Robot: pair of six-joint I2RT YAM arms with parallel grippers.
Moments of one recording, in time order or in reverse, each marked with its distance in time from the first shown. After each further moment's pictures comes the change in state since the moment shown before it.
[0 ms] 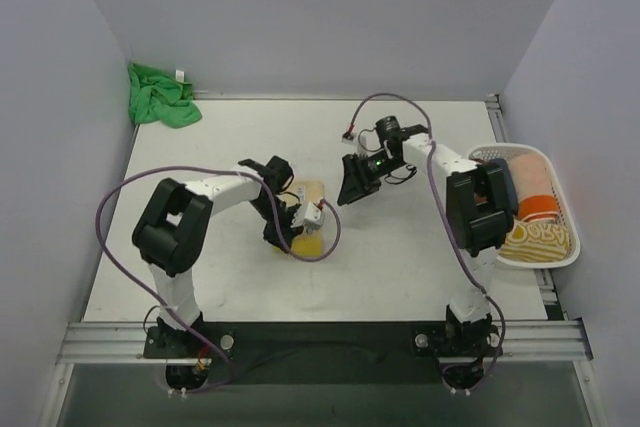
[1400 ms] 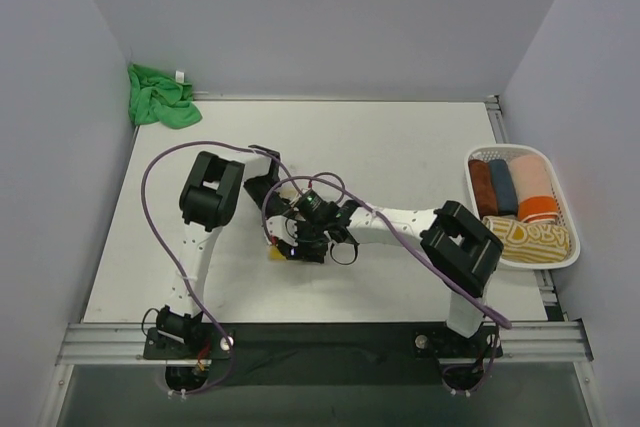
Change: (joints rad) left arm 0.172 0.613 0.521 -0.713 0.320 -0.105; right arm 0.582 -0.253 -0.405 0.483 0.614 -0.517
